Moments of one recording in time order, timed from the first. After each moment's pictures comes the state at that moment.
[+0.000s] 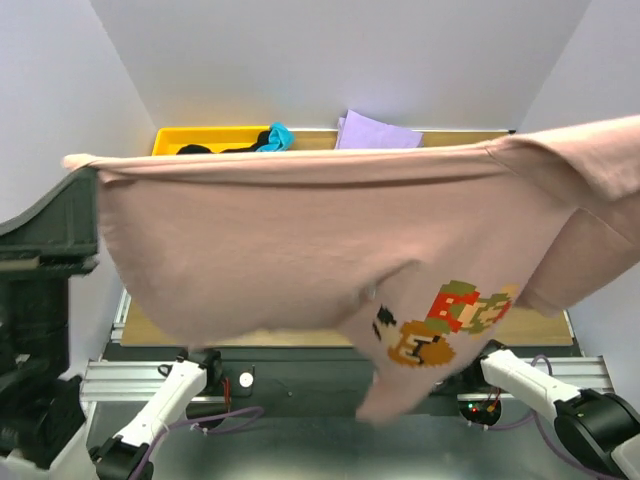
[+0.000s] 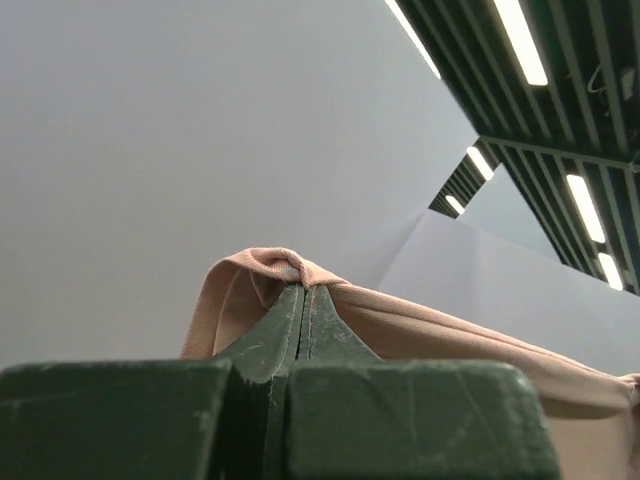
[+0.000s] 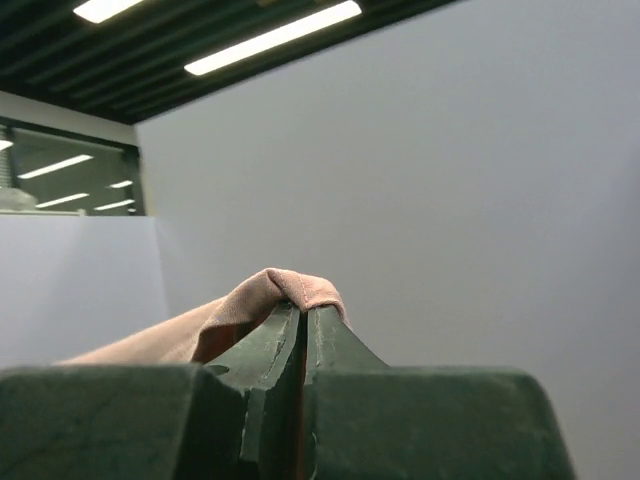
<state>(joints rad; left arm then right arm) -0.27 0.66 1.74 -0.39 -0.10 -0.70 0.35 0.93 2.28 -0.42 0.06 0.14</state>
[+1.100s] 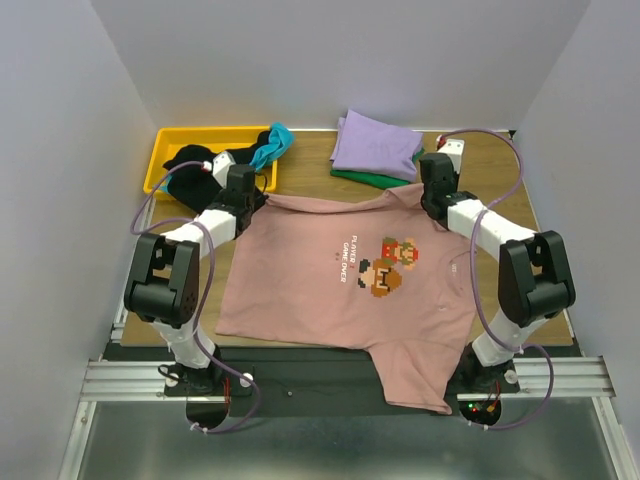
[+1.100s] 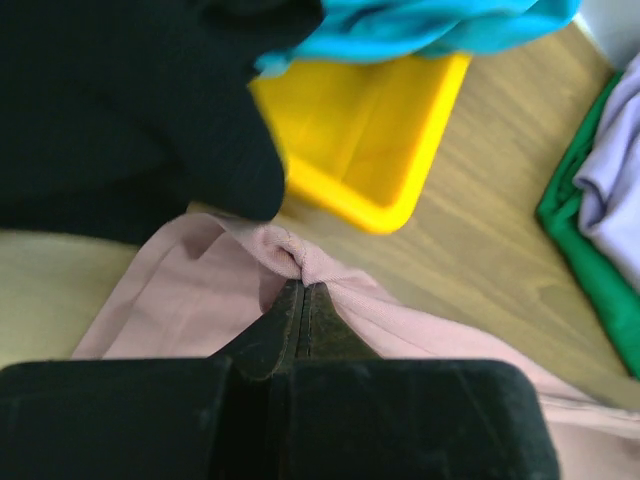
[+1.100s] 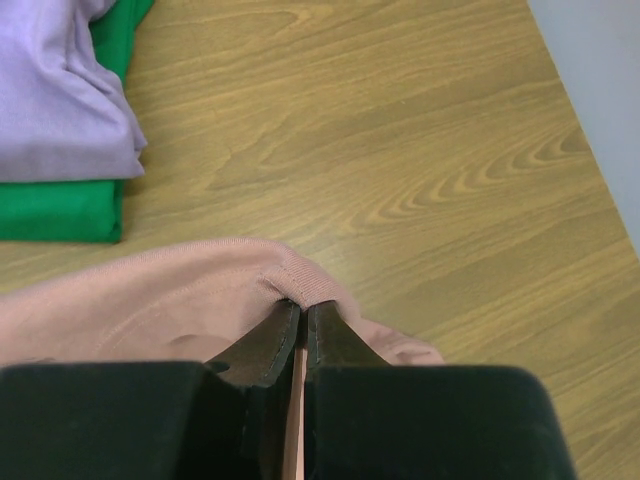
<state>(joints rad) -0.25 1.67 0.97 0.11 -0.28 -0.78 0.27 1.67 1.12 -0.06 0.68 0.19</state>
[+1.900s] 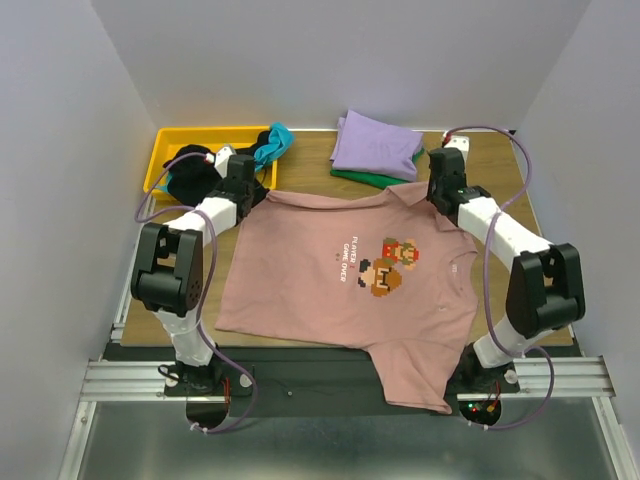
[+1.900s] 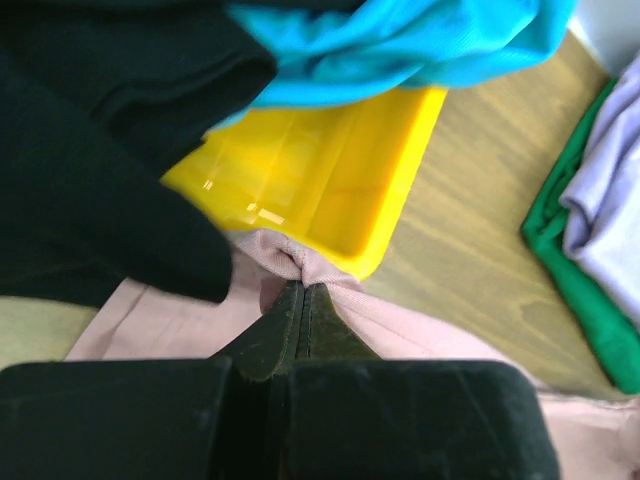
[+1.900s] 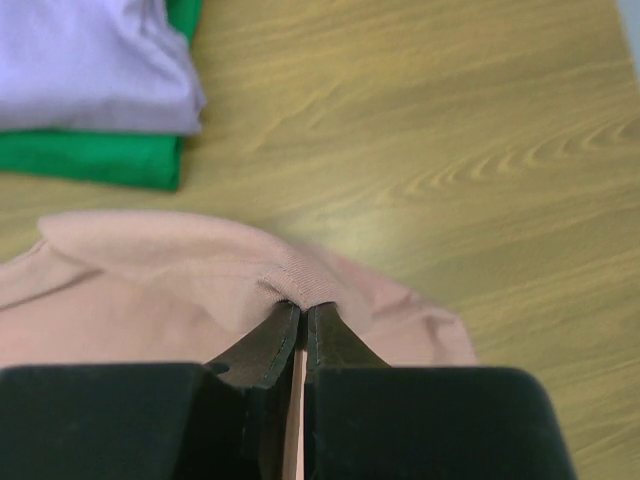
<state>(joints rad) -0.23 1.78 1.15 0.01 -0.22 -0.78 0.24 1.62 1.18 -0.19 0.52 0.21</state>
